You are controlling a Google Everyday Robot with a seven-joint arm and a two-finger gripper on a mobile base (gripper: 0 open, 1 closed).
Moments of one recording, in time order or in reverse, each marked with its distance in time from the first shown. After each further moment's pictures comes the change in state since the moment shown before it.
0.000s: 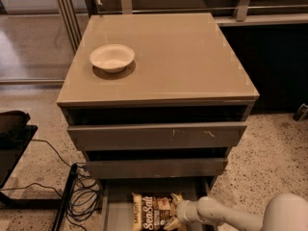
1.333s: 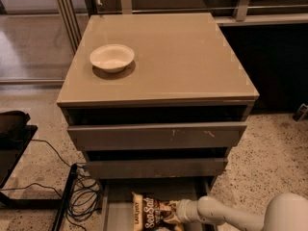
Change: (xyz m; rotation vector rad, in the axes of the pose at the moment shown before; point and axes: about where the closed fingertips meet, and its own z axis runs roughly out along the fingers) arm -0.003 0.000 -0.003 0.000 0.000 0.000
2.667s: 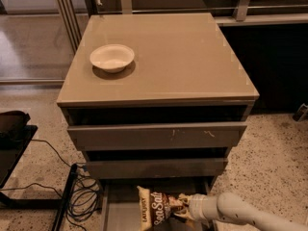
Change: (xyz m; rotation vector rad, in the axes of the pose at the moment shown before) arm -0.073 0.001 -0.131 0.043 -0.064 -0.105
